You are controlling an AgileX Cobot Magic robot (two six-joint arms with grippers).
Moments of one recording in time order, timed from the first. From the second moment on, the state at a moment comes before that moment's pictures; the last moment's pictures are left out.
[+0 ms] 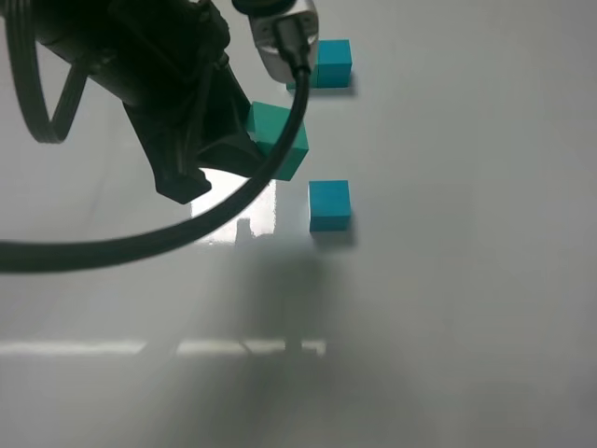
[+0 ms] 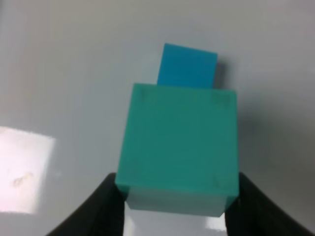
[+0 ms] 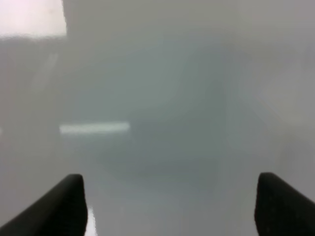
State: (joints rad) left arm -0.85 1.40 -1.70 0.17 1.02 0.58; right arm -0.13 0.00 -0.51 -0.01 0.99 -0.04
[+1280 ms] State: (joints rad) left arm -0.75 1.40 -1.30 0.10 0.56 0.60; right arm -0.13 0.00 -0.51 -0.01 0.99 -0.04
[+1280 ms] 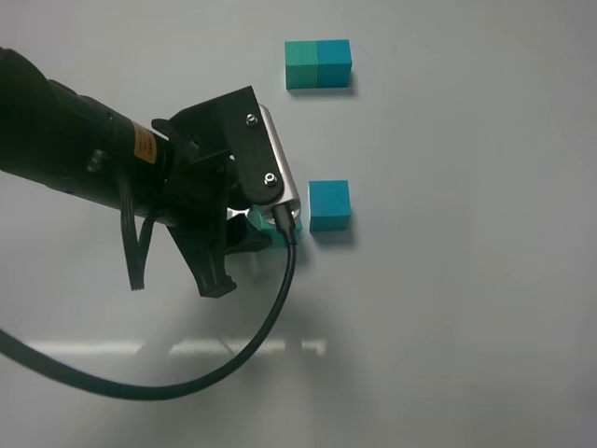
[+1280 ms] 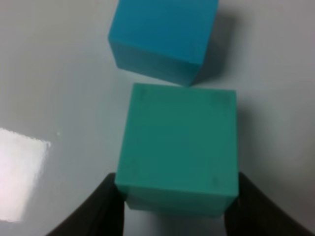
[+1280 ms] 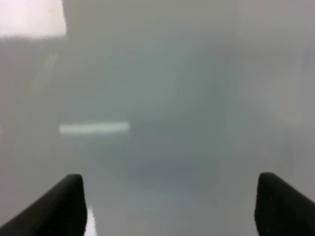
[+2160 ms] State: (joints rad) left arm -0.71 1.42 -1.30 0.14 0.52 0.61; right arm -0.13 0.00 -0.51 -0.01 0.99 -0.04
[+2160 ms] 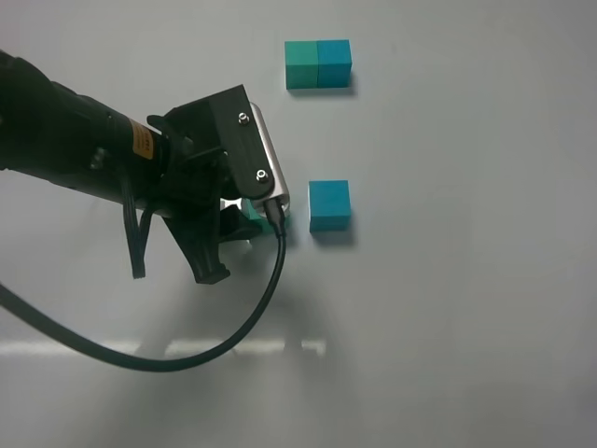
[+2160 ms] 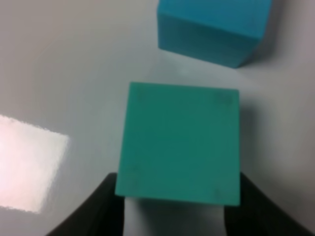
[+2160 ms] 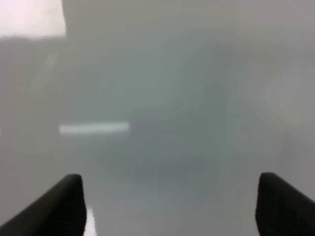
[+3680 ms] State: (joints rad) left arm -0.71 1.50 -1.30 -0.01 0.40 0.84; right arm -0.13 0.00 -0.51 -0.01 0.99 -0.04
